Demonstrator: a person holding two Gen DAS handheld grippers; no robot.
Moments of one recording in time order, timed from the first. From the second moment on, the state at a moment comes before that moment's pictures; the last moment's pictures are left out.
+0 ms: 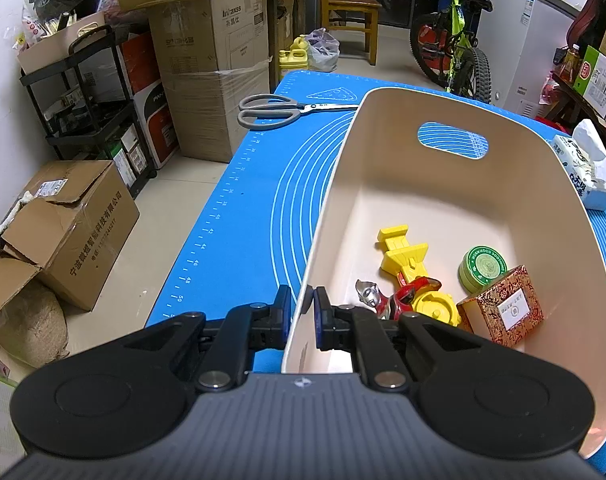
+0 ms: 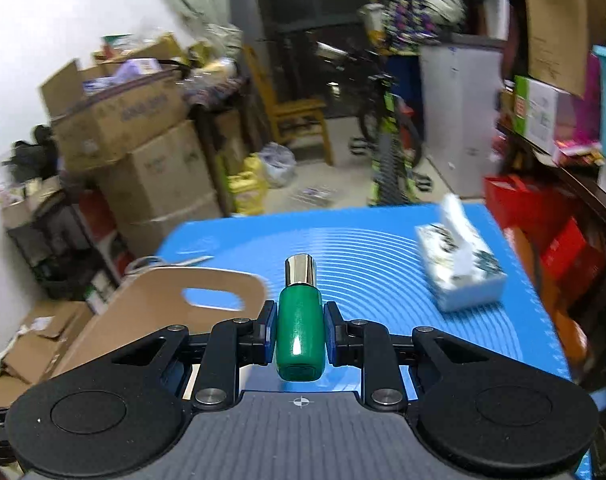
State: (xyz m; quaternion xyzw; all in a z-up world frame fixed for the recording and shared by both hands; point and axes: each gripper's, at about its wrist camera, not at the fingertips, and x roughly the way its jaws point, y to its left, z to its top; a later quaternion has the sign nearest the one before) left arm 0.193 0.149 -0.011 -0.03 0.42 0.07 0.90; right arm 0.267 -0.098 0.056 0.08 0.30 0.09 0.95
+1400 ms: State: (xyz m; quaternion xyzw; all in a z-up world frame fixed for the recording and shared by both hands) left arm 0.179 0.138 0.010 -0.02 0.40 0.09 0.91; right arm 0.210 0.009 0.034 -0.02 0.36 0.16 0.92
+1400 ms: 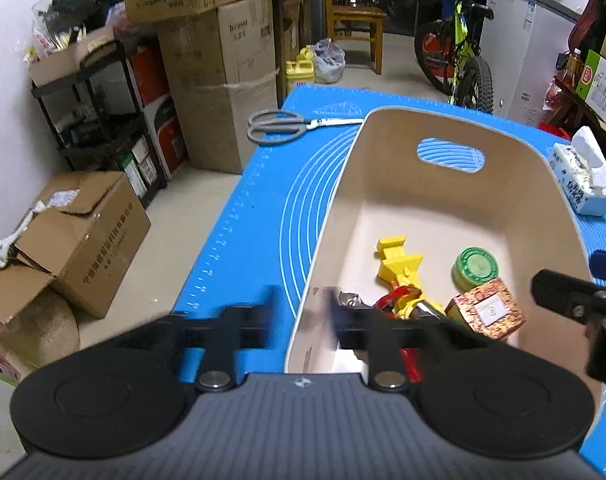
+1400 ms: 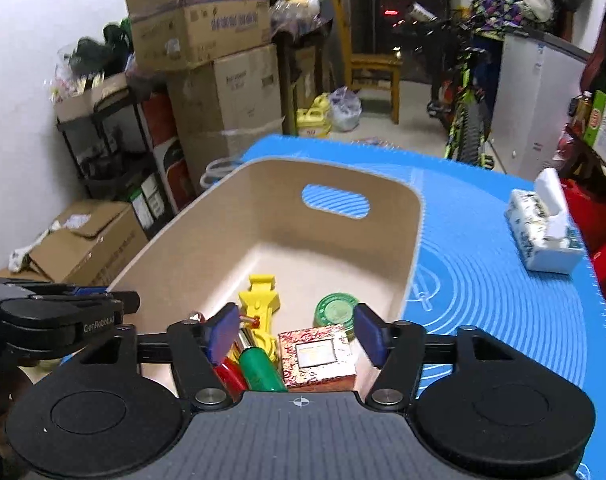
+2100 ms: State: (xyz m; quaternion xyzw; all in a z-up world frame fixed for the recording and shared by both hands) left arm 0.087 0.094 0.080 0.00 0.34 0.07 0.94; right arm 0.105 -0.062 0.107 0.00 0.31 0.10 0.95
